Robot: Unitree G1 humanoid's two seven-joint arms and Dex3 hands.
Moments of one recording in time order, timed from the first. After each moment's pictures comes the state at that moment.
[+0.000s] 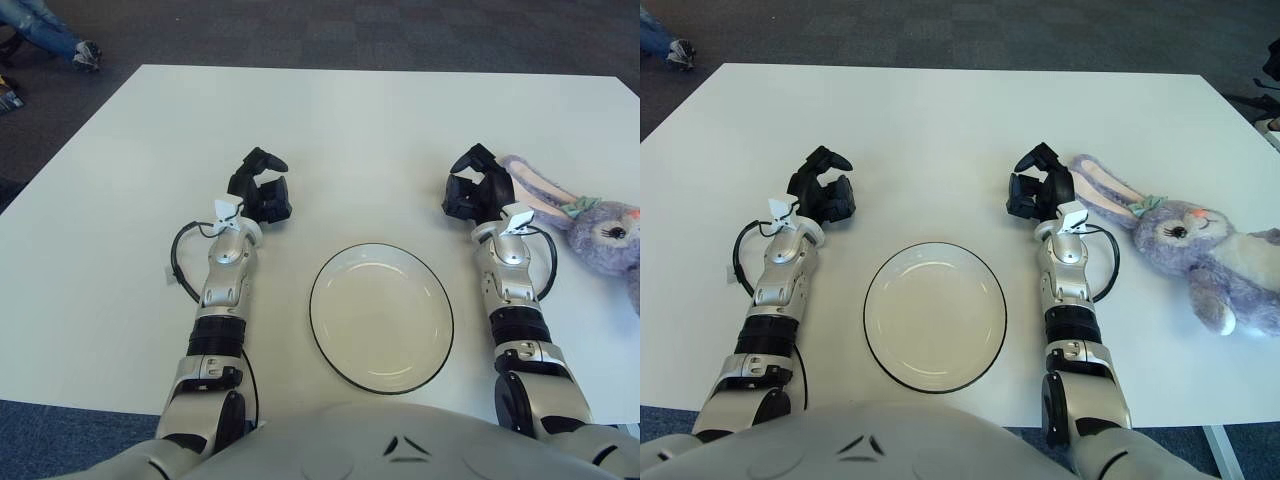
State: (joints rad) left arm -0.23 0.00 0.10 0.25 -0.07 -0.16 -0.04; right arm -0.28 -0.15 -0.17 0.40 0.06 -0.39 0.04
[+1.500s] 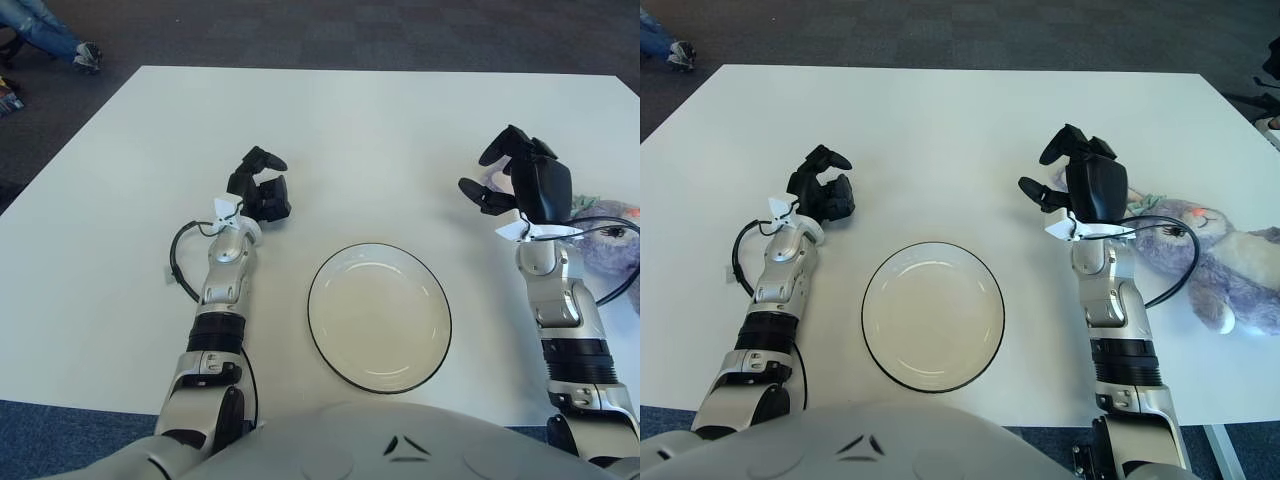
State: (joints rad) left arm -0.25 0.00 0.10 0.29 -0.08 -0.19 -0.04; right arm -0.09 -0.38 -0.07 -0.10 -0.81 -0.10 -0.30
